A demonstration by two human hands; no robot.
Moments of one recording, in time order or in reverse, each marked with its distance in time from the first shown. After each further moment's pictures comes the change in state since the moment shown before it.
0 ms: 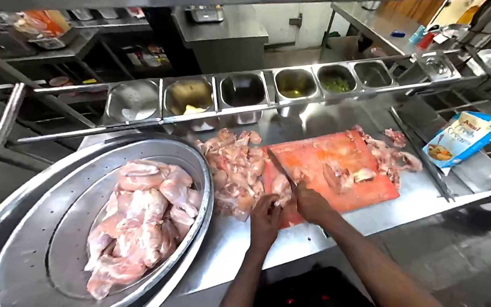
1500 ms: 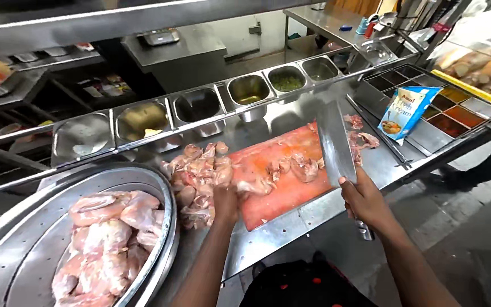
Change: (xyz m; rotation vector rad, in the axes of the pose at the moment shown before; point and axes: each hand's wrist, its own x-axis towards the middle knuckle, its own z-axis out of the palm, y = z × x) left_hand 0.076 0.021 0.011 -0.380 0.107 -0.734; right_hand -0.114 0.158 -0.042 0.889 0.489 0.044
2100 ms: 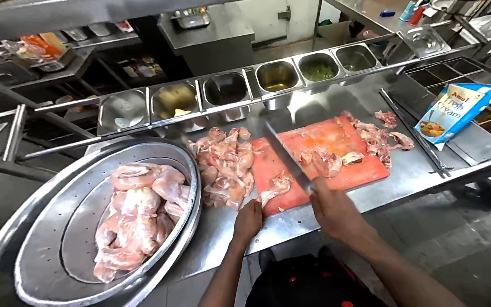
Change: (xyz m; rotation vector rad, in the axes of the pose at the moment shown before) left_hand -0.056 -0.037 -0.050 1.020 -0.228 0.044; right_hand -0.023 -0.051 0.091 -0.679 -0.210 -0.435
